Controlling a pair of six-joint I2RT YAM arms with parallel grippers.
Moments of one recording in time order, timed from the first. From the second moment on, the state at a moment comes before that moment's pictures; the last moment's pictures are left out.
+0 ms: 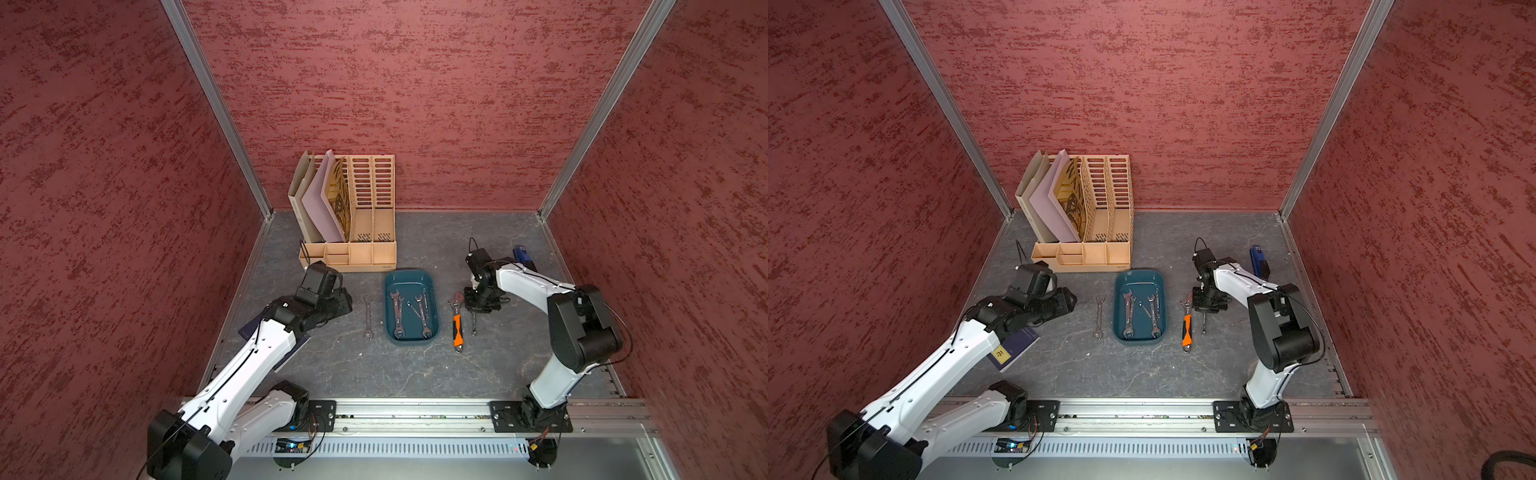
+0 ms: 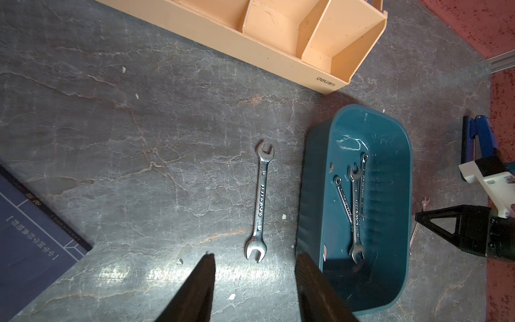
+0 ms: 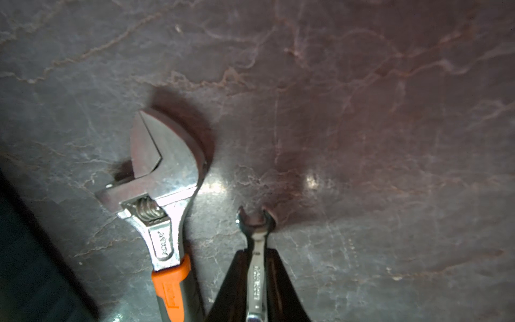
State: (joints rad) left arm -0.41 1.00 0.83 -0.76 -0.01 -0.70; right arm 0.30 1.72 1.08 -0.83 -0.05 0.40
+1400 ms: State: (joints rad) left arm -0.75 1.32 1.24 -0.87 -0.15 -0.74; right arm 0.31 1.55 1.08 -0.88 -0.20 0.40
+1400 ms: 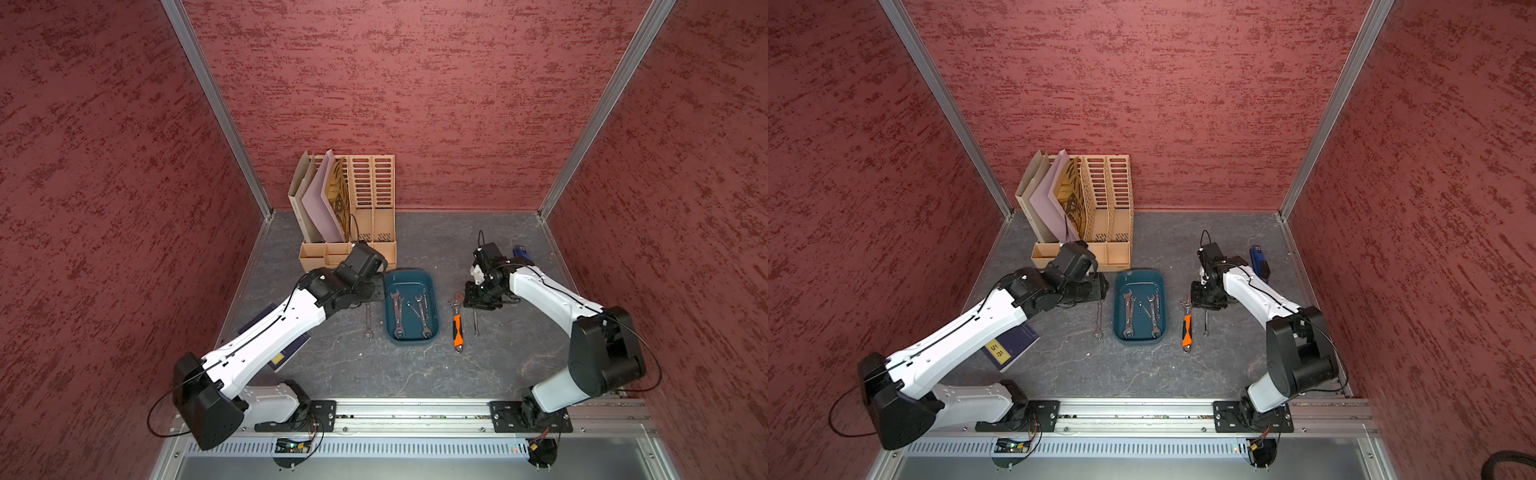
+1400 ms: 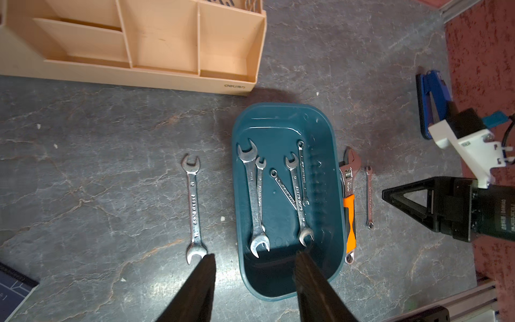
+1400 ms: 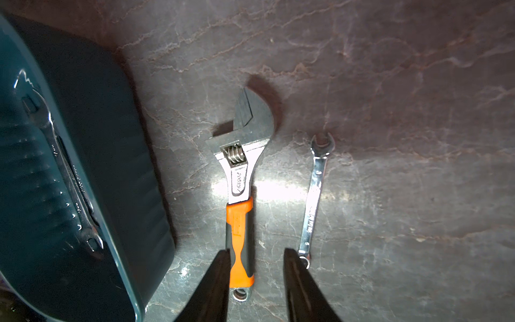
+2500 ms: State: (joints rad) left arm -0.78 2.02 1.55 -0.95 -0.09 -0.82; right arm 0.34 1.53 1.05 -0.85 -0.25 0.43
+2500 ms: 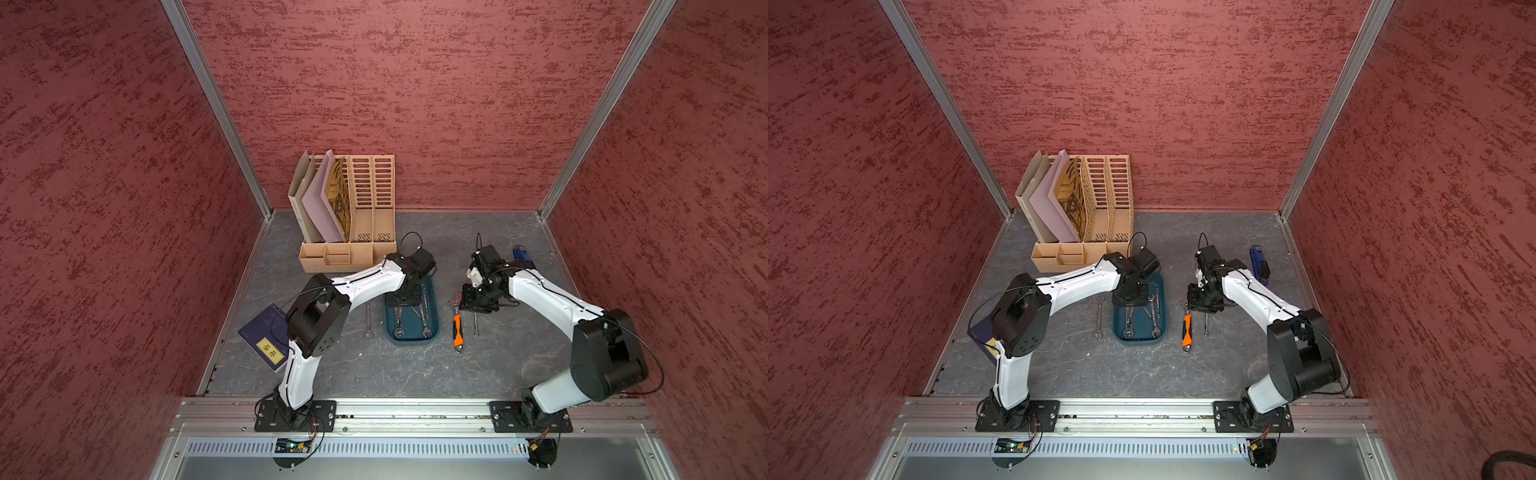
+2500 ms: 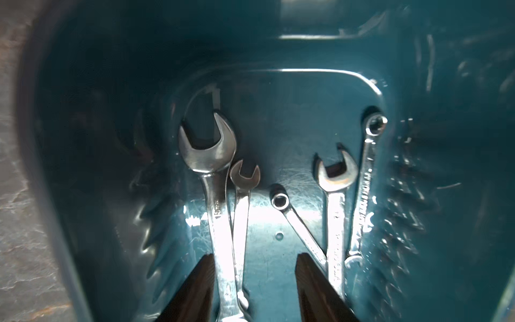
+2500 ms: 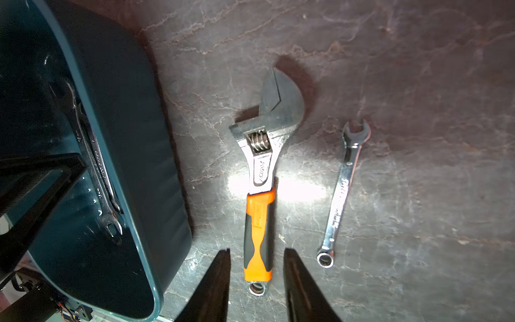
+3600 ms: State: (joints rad) left arm -0.78 2.08 1.53 -0.91 0.00 -0.82; right arm 0.34 1.54 1.05 -0.84 -0.27 0.43
